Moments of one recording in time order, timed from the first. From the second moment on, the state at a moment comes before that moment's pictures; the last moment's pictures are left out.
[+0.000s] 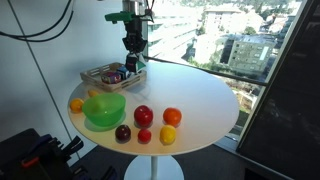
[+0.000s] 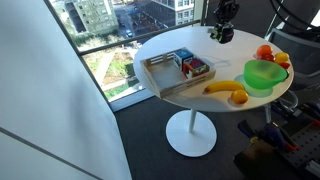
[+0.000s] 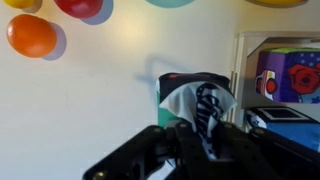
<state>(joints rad) 0.06 0.28 0.00 -1.77 -0.07 1.92 0.11</state>
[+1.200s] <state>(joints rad) 0.21 0.30 0.09 -1.67 -0.09 1.79 0.17</state>
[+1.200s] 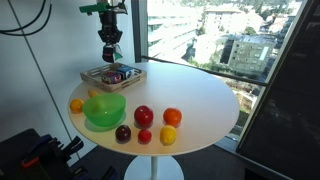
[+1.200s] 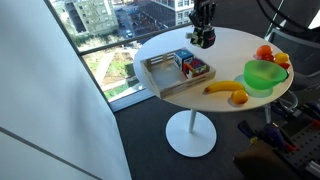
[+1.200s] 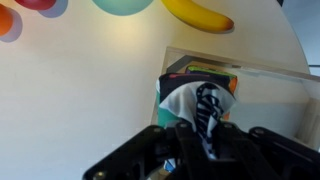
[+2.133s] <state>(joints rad) 0.28 0.50 0.10 -1.43 -0.10 1.67 0.26</state>
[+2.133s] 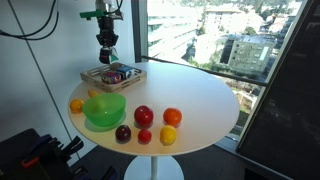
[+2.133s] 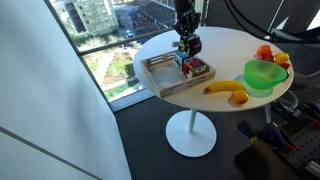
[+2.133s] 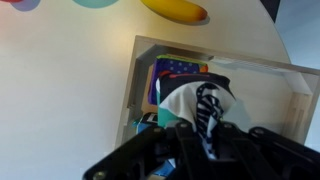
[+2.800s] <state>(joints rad) 0.33 0.54 0.10 -1.39 -0.10 1.63 0.29</state>
